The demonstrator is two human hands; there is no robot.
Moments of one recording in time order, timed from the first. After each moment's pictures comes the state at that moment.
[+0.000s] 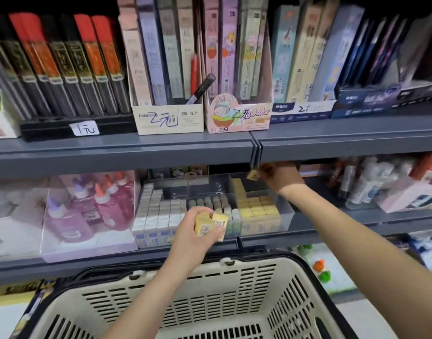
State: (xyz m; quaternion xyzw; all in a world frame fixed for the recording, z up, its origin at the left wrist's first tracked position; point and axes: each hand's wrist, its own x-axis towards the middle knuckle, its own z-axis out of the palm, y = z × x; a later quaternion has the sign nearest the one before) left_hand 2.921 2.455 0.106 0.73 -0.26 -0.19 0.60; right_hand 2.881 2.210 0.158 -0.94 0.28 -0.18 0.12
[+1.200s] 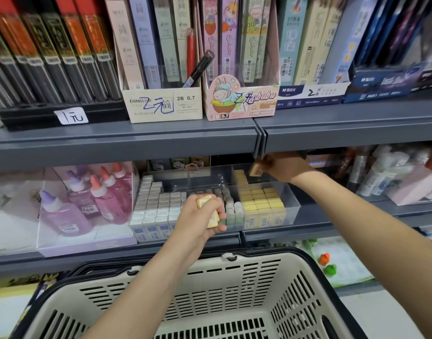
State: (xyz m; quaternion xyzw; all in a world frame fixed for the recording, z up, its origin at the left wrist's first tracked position) left_hand 2.921 2.434 0.137 0.58 -0.10 -0.34 0.73; right_hand 2.888 2.201 0.167 -0.97 0.22 -0.06 0.12
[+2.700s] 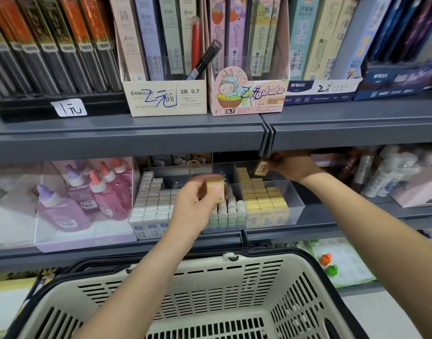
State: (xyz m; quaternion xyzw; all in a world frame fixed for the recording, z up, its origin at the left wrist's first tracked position) left_hand 2.939 2.430 0.132 0.67 -0.26 -0.16 0.68; right_hand 2.886 2.192 0.159 -0.94 0.23 -0.12 0.21
